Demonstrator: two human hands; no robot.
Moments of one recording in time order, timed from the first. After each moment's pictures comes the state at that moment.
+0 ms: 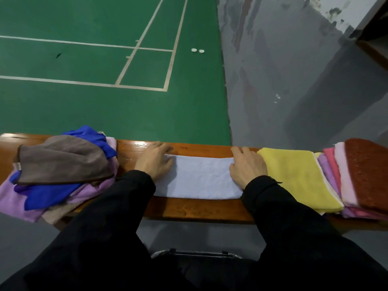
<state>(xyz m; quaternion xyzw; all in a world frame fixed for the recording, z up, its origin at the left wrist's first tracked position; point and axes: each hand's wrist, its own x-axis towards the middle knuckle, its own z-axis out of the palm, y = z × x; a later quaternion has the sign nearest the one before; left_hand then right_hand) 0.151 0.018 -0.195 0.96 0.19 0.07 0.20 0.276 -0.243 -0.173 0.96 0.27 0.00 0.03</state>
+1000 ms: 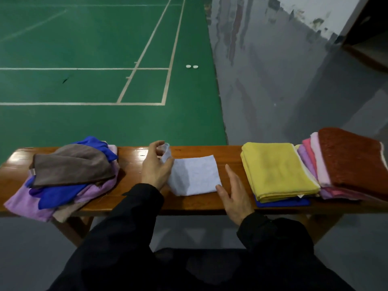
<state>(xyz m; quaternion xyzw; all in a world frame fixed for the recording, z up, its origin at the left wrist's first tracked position) 0.116 -0.059 -0.156 0.78 0.29 0.23 0.50 0.181 -0.307 -0.229 0.86 0.26 -0.09 -0.44</state>
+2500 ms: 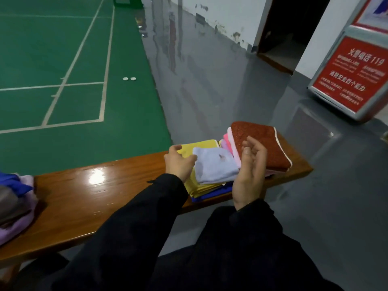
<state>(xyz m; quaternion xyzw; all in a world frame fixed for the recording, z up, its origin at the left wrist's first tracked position) 0.224 -0.278 -0.109 0.76 0.26 0.03 0.60 0.187 -0.436 -0.082 0.68 0.00 0.25 -0.69</state>
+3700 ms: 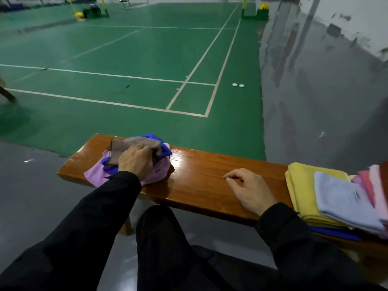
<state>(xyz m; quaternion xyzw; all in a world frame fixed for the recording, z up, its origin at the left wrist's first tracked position) -0.016 0.080 -0.114 0.94 0.30 0.19 -0.02 0.144 -0.232 -0.107 0.84 0.41 -0.10 -0.34</state>
